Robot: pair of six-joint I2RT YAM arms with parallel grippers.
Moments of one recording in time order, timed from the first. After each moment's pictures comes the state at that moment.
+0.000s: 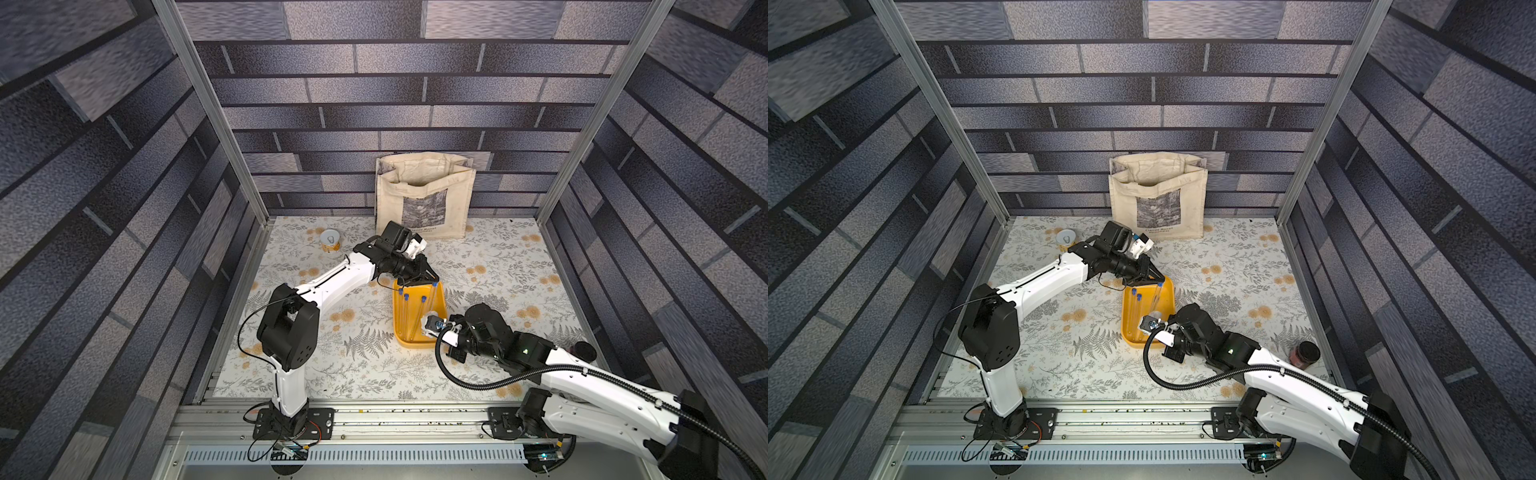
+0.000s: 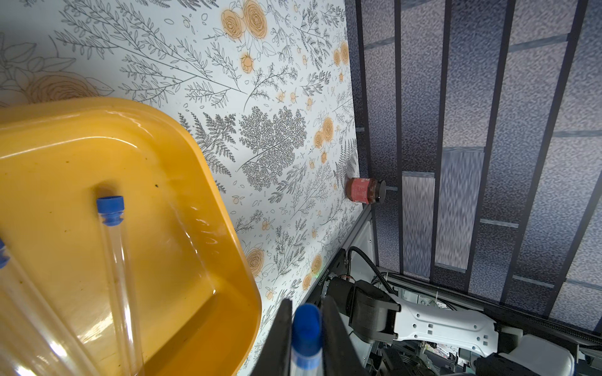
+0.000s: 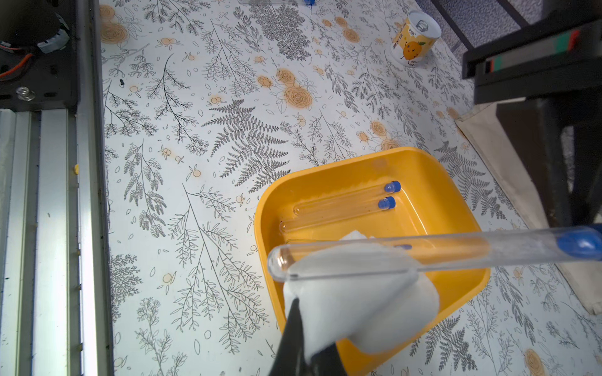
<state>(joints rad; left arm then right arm) -0.62 1.86 1.54 -0.49 0.76 -0.69 0.90 0.94 0.60 -0.32 -0.10 -0.41</state>
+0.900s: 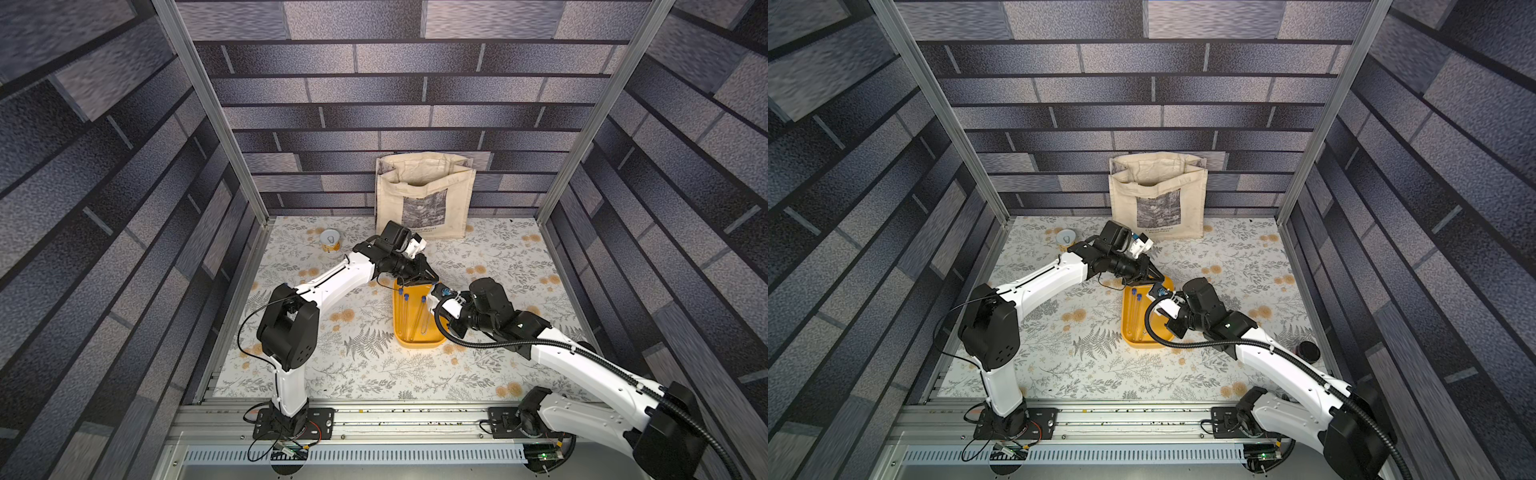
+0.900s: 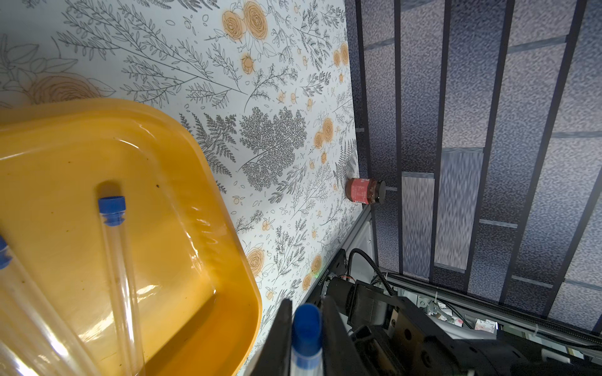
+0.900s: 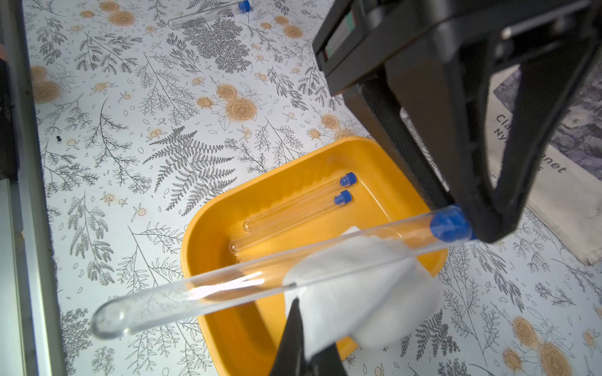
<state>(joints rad) -0.61 1.86 1.54 -0.49 0.76 -0.69 0.72 1.05 0.71 -0.31 -0.22 -0.35</state>
